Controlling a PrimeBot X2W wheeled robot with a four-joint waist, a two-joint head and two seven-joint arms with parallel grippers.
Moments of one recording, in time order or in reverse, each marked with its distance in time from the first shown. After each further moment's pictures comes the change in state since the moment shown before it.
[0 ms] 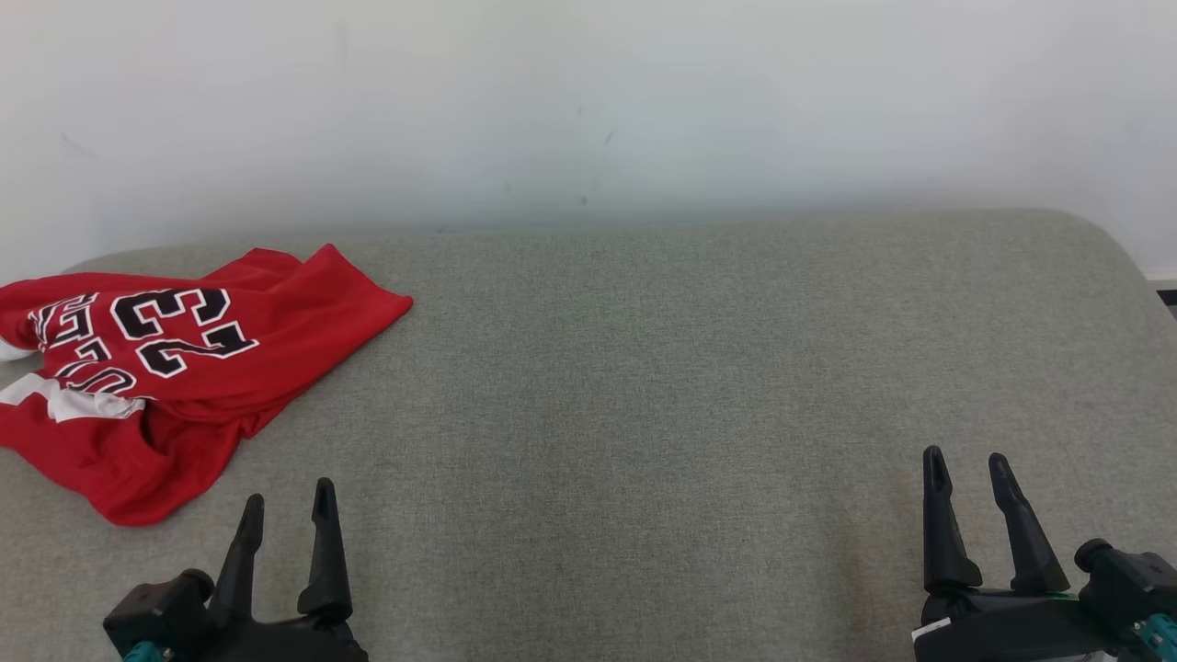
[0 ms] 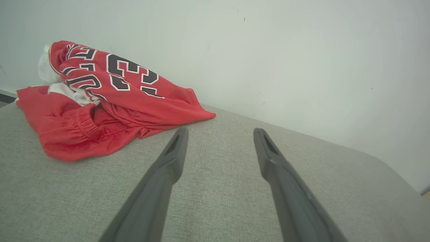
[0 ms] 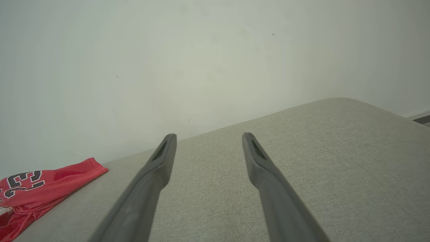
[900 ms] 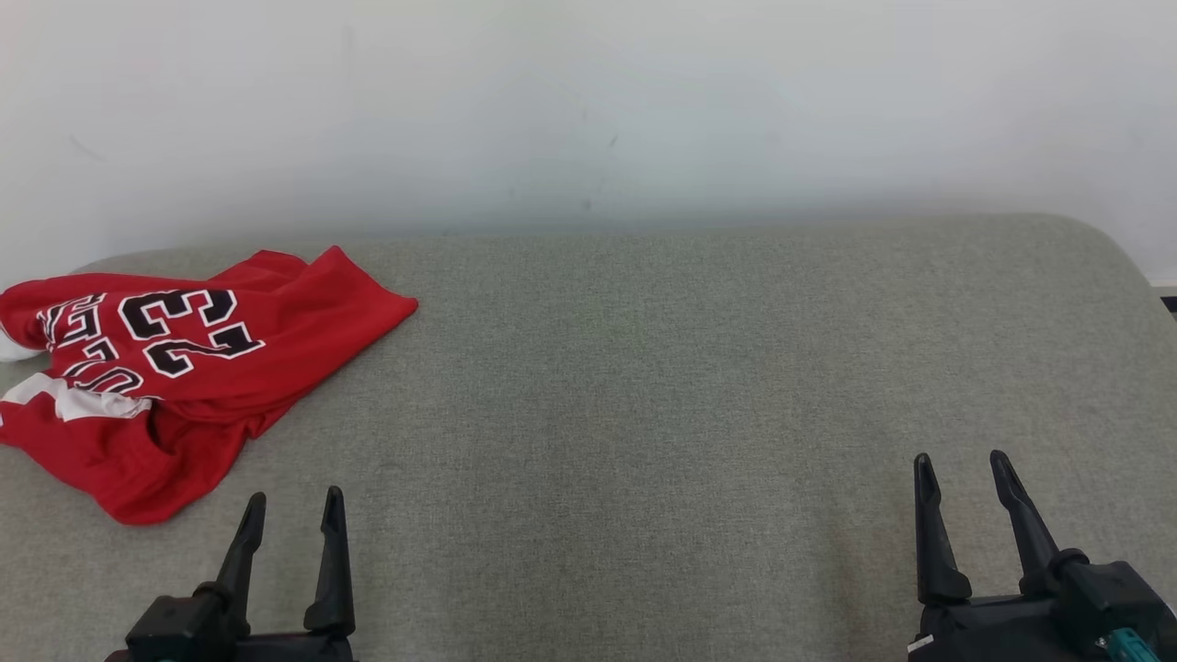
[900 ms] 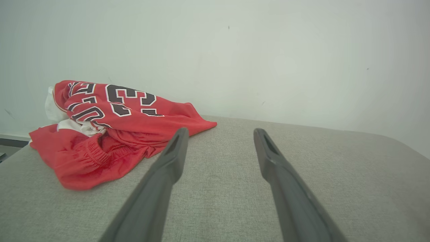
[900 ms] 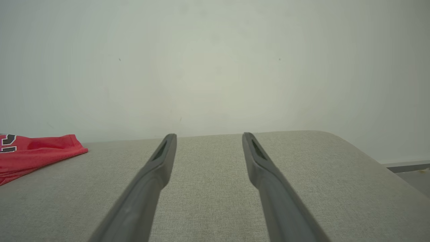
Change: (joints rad) left arm 0.021 0.013 0.002 -0.004 0.172 -0.050 -0.058; right arm 0.011 -0.001 -0.010 -0.001 -0.251 0.000 -0.058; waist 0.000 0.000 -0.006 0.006
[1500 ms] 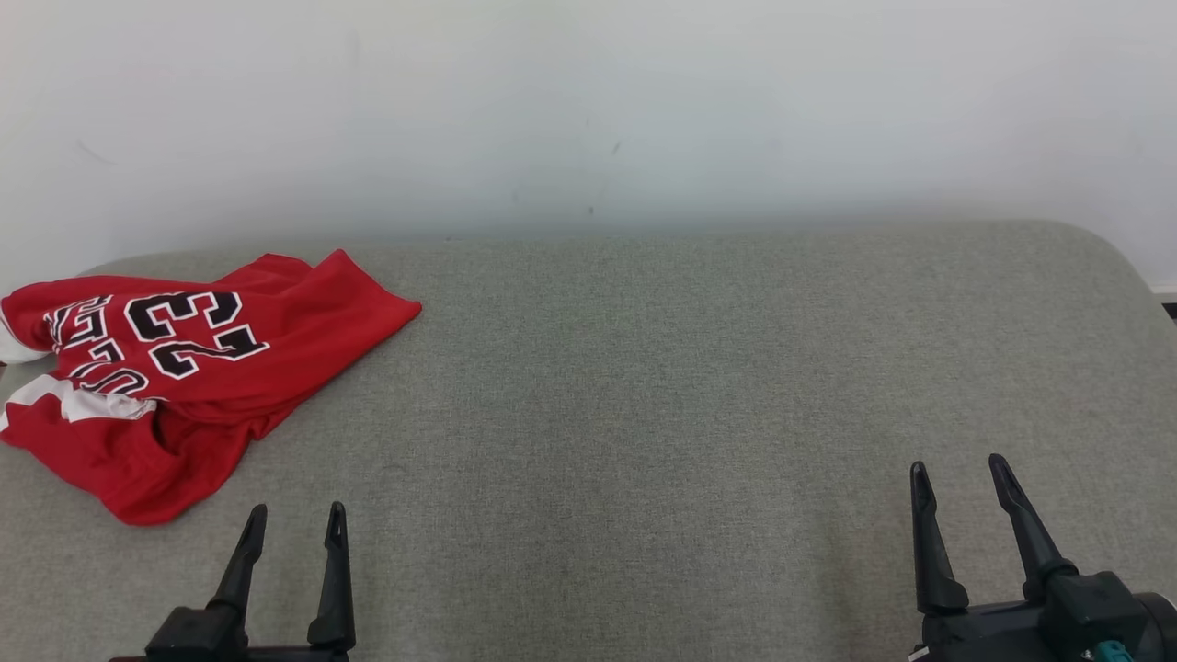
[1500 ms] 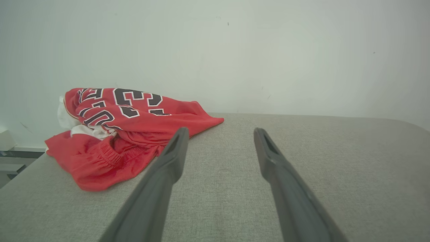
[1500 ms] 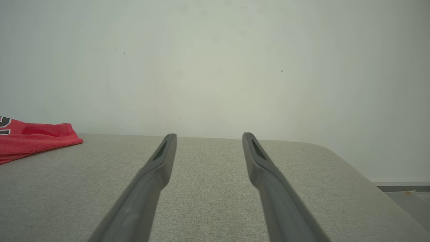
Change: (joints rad) left arm 0.006 -0.007 0.024 0.042 0.104 -0.020 -0.032; right arm 0.012 0.000 -0.005 -0.001 -0.103 0.000 -0.031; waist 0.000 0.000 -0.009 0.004
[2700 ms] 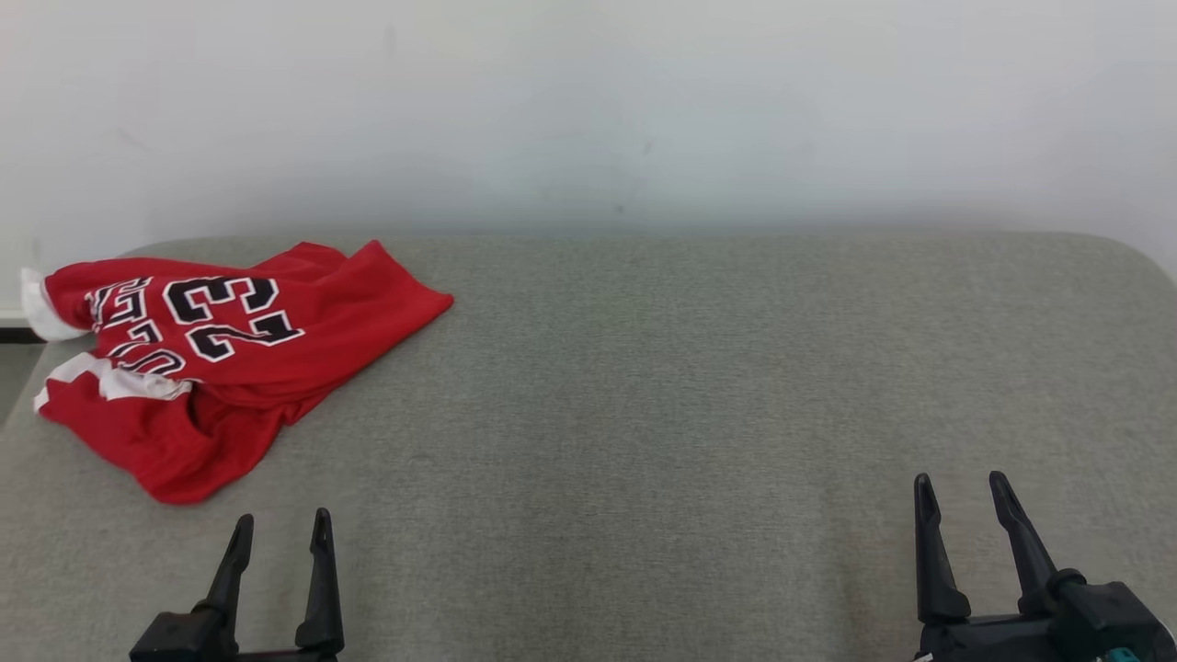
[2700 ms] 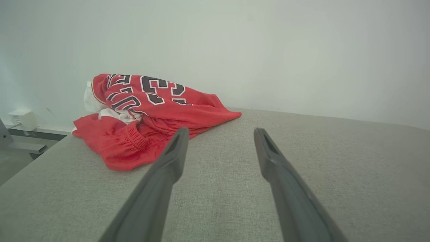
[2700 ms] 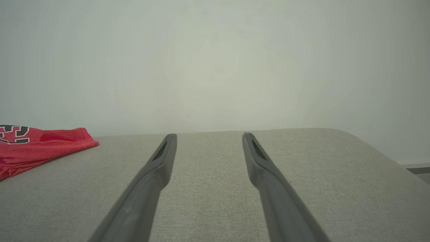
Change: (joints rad) left arm -0.003 -0.012 0.031 0.035 -0.021 -0.005 -0.006; right arm 0.008 -0.001 0.002 0.033 0.100 0.000 -0.007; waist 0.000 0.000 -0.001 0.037
